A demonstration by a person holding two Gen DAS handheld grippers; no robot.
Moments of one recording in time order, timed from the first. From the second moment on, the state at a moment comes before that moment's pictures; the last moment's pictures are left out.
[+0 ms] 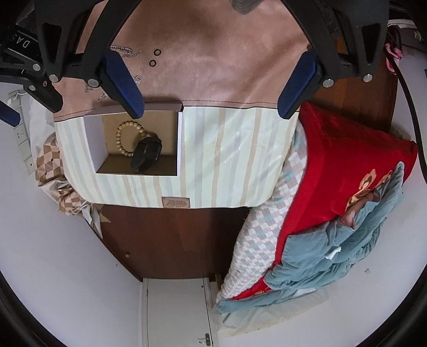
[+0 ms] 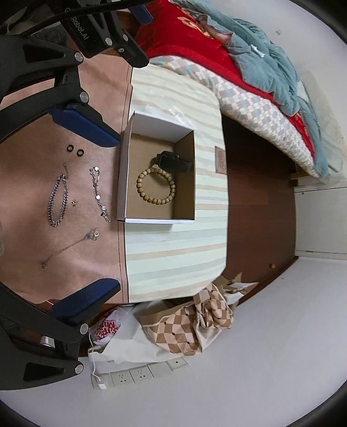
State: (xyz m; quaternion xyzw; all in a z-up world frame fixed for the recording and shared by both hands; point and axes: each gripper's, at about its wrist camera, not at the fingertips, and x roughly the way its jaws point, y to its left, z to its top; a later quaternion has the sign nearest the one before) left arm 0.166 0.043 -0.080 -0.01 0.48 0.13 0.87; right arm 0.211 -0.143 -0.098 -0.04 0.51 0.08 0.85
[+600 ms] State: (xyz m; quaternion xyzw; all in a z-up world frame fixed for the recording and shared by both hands) left arm 0.096 0.033 -0.031 -0.03 0.43 0.13 0.89; right arm 0.132 -0.158 -0.031 -0.03 0.45 0.10 0.89
